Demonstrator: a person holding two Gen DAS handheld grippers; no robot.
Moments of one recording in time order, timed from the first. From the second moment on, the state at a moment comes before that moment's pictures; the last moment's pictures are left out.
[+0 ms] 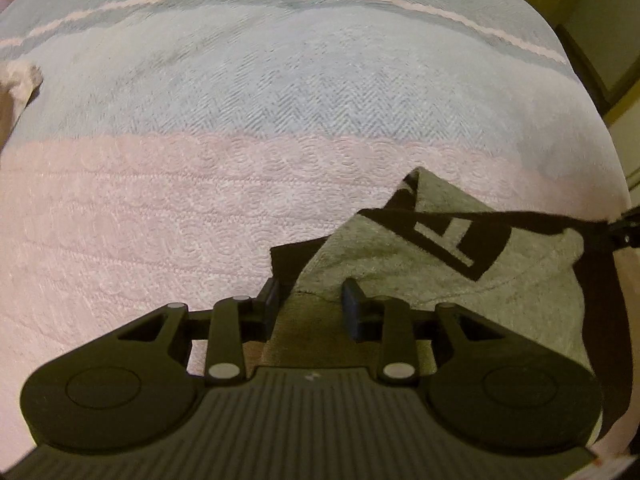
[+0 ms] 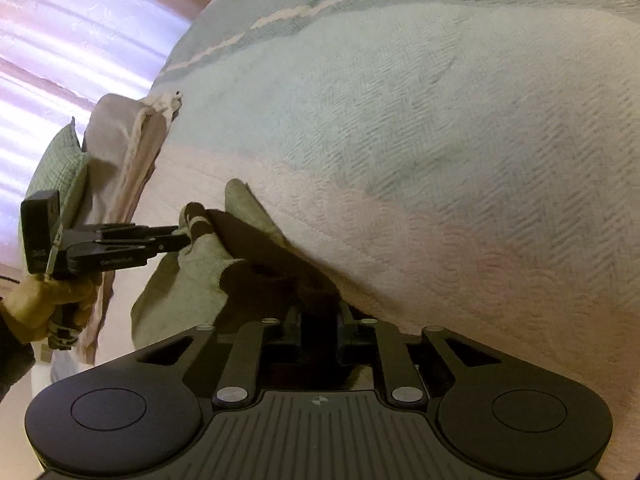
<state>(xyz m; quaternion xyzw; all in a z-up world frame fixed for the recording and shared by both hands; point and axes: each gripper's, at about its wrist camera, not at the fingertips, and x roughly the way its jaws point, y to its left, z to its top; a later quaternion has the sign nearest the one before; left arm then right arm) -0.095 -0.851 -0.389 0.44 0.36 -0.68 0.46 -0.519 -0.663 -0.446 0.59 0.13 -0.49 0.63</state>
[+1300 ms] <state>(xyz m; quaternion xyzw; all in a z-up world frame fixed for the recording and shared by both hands) -0.080 -0.742 -0.359 0.37 0.39 -0.67 0.51 -0.443 -0.623 -0.402 0.49 0.16 -0.44 0.74</state>
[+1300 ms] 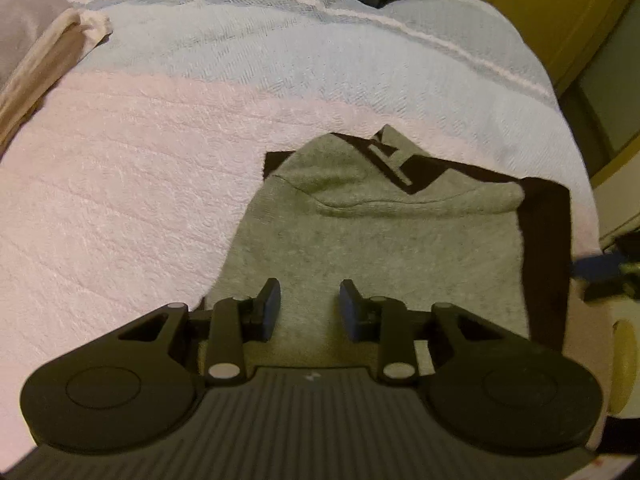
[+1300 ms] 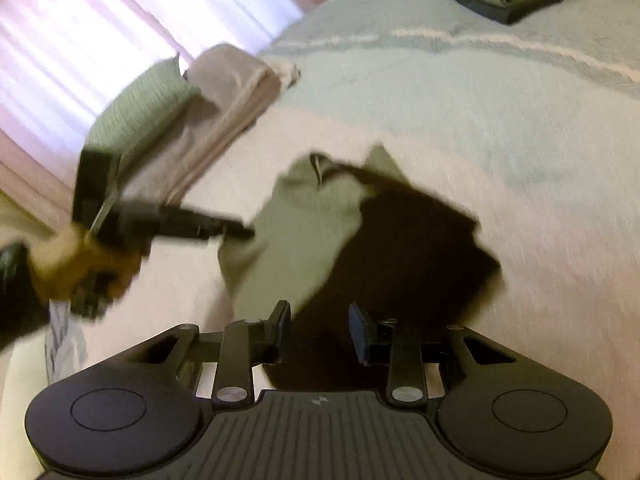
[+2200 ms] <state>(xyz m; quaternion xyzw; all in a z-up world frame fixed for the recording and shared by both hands) -0.081 -0.642 -0.271 0.39 0.38 -0.66 0.52 -0.362 -0.551 -0.313 0.46 0.28 -0.51 0.67</state>
